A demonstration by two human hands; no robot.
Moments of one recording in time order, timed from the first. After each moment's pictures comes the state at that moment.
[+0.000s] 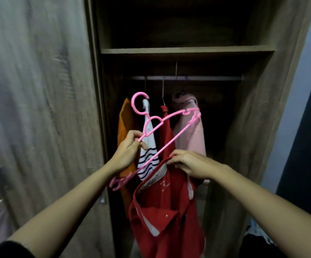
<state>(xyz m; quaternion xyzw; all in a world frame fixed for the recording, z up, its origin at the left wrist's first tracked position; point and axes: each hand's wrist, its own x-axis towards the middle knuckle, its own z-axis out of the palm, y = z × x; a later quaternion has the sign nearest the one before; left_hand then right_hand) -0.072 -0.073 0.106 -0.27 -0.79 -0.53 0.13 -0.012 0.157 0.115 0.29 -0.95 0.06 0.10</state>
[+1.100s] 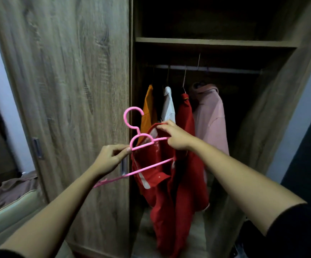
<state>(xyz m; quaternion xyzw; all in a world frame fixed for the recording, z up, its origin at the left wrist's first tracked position) 0.003 -0.217 0.049 -0.24 -0.83 -0.45 0.20 -0.005 0.025 0.128 0.20 -0.95 0.21 0.08</state>
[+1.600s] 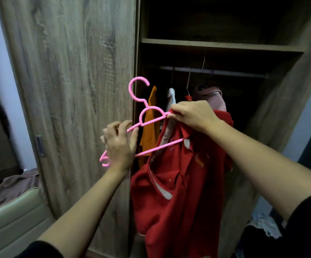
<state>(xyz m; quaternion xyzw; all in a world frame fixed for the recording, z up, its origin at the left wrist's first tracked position) 0.007 -0.167 0.068 -0.10 -0.72 -0.30 0.61 0.001 0.050 0.188 0.31 -0.83 -0.13 0.45</state>
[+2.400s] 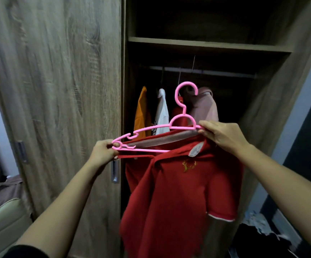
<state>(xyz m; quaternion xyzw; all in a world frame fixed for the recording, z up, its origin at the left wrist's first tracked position) -0.054 -0.200 0.047 -0.08 -0.77 -0.62 0.12 0.002 0.172 0.131 0.28 -0.80 -0.06 0.53</state>
